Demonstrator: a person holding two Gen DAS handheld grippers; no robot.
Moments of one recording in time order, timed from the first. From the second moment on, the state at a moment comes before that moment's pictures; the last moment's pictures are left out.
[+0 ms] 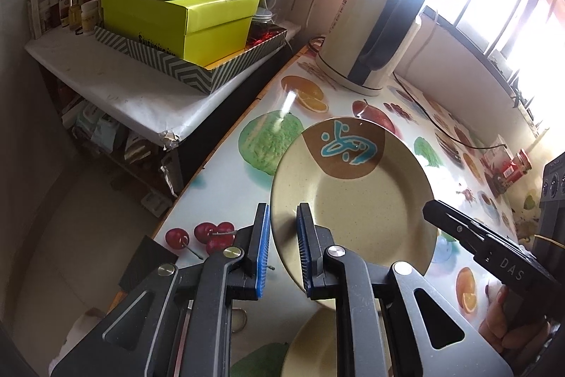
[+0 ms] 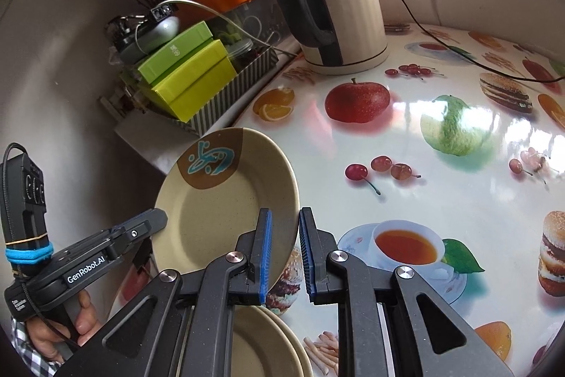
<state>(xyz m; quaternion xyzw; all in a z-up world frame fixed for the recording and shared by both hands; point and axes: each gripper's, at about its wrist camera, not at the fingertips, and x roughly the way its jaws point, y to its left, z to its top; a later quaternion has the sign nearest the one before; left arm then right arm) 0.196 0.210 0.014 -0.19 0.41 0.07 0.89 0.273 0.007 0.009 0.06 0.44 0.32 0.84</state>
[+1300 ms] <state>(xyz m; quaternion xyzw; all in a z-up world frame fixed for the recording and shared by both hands) 0.109 0.171 0.014 -0.18 0.42 0.05 0.89 0.171 -0.041 0.010 0.08 0.43 0.30 0.85</state>
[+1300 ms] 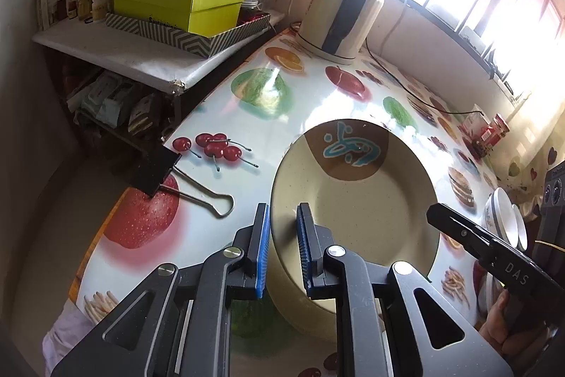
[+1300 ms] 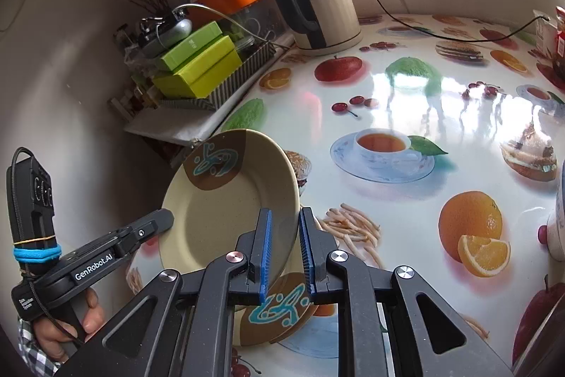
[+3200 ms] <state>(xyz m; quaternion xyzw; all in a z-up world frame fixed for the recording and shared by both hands) 0.091 0.156 -0.005 -0.18 0.44 0.05 0.88 0.145 -0.047 -0.013 0.06 0.44 0.28 0.85</state>
